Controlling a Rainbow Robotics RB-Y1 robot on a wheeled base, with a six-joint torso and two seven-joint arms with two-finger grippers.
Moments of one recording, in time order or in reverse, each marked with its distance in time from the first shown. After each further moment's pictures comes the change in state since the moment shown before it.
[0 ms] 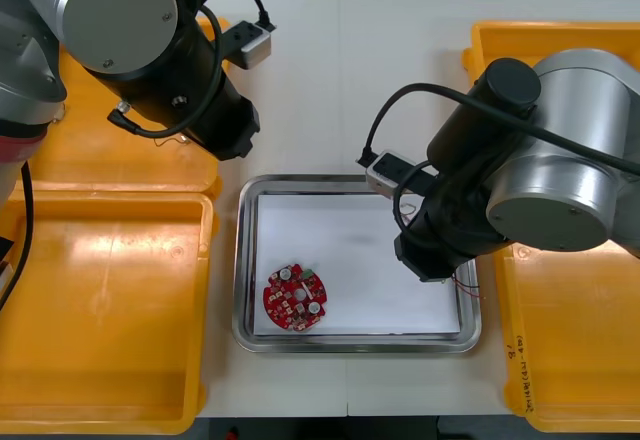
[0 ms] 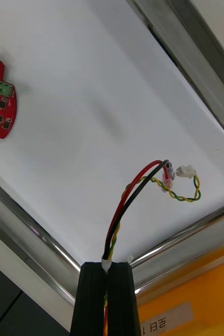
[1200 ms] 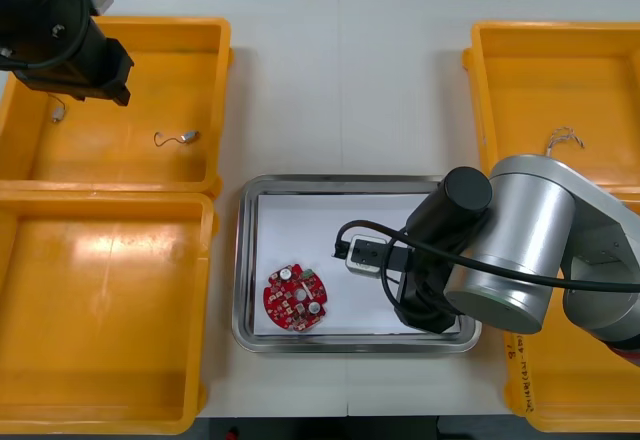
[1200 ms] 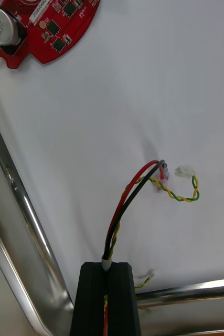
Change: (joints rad) right arm 0.209 0.088 0.083 0.000 0.277 -0.059 0.498; left arm -0.001 0.110 0.235 0.342 -0.173 0.000 -0.002
